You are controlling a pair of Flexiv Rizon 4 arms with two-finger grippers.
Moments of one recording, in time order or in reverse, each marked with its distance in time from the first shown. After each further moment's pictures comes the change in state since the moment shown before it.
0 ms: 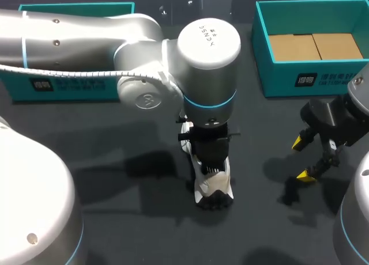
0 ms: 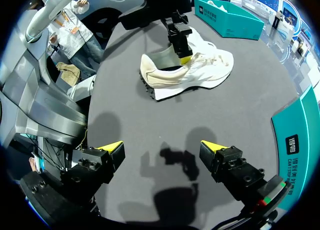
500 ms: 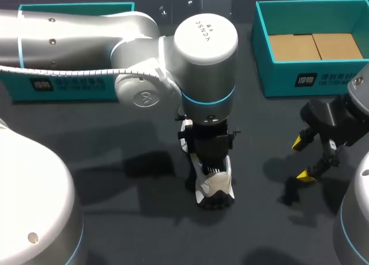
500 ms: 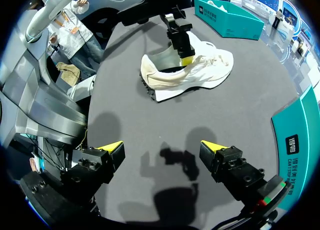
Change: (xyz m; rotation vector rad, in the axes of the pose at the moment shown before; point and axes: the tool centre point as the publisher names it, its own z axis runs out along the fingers) left arm -0.002 0.001 -0.007 0.004 -0.015 -0.002; right arm 0.000 0.000 0.000 0.000 0.000 0.000
